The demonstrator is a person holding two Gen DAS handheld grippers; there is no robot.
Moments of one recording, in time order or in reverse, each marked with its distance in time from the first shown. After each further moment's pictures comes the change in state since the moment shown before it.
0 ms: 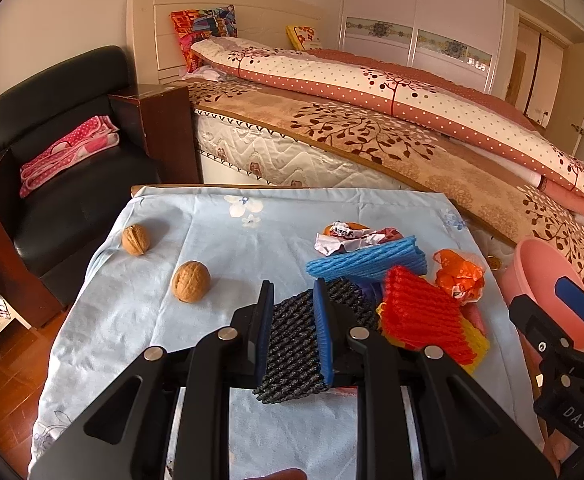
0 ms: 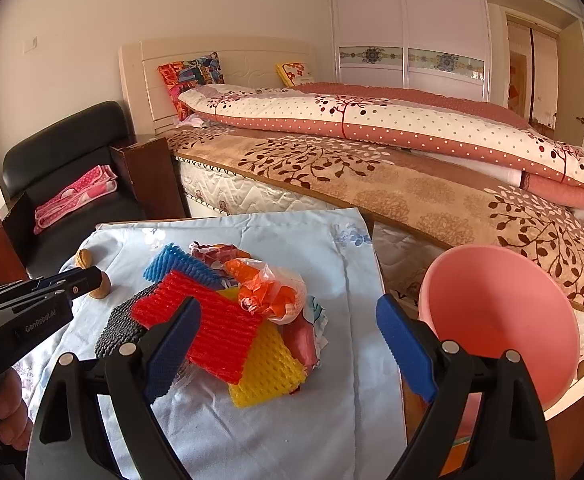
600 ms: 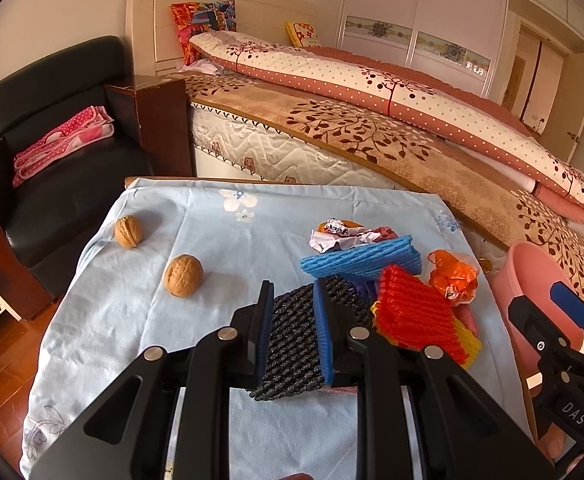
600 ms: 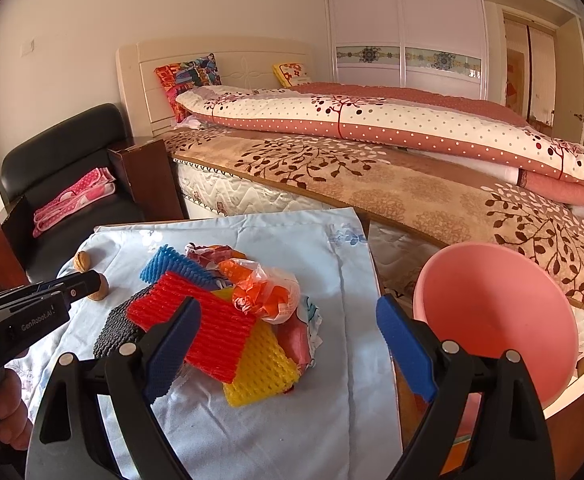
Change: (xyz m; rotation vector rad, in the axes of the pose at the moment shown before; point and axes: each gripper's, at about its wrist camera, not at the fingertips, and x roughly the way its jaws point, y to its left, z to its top) left arm 0.003 0.004 -0.001 -0.030 0.012 -0.031; right arm -0.001 -0.004 0.001 0.010 0.000 -0.001
